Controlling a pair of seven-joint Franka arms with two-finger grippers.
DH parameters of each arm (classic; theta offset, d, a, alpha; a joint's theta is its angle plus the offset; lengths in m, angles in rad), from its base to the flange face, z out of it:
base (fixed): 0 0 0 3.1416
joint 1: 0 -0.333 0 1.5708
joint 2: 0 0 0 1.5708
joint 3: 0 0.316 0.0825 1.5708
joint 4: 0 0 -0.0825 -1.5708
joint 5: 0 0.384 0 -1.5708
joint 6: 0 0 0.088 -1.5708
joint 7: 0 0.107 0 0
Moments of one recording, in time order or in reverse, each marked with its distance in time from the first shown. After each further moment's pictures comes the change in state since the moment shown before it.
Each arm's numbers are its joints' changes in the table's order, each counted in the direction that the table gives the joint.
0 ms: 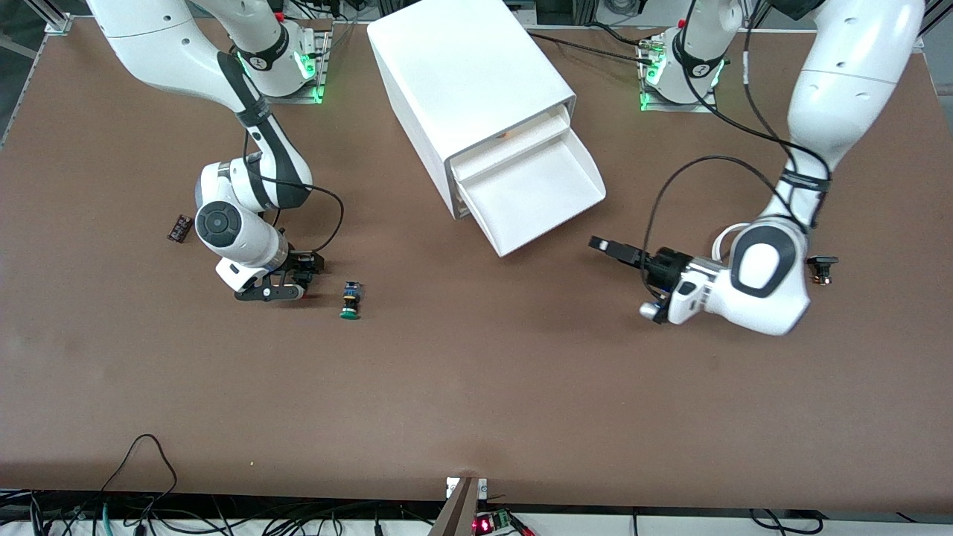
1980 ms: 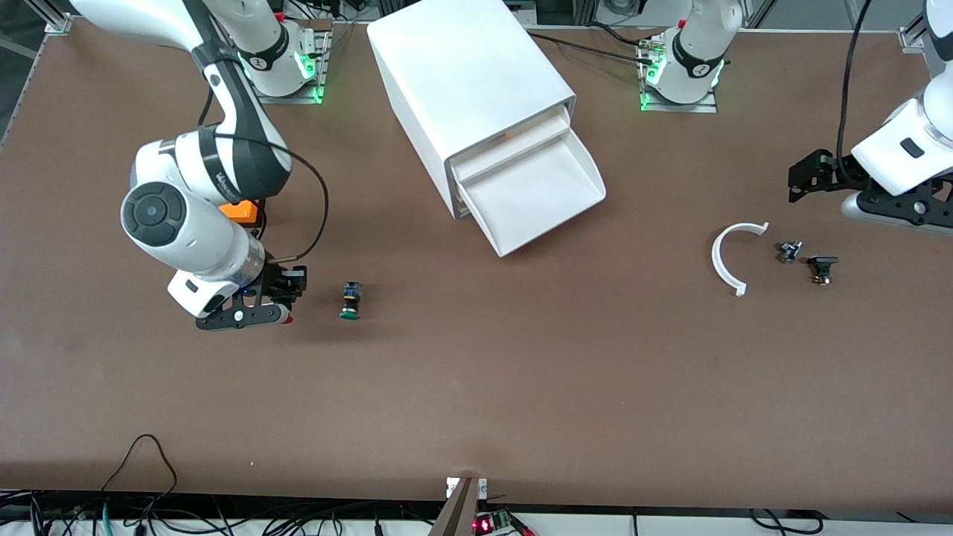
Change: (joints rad) left arm -0.046 -0.629 -0.028 0.006 0.831 0.011 -0.216; right arm -0.001 -0.053 0.101 0.553 0.000 0.497 -0.048
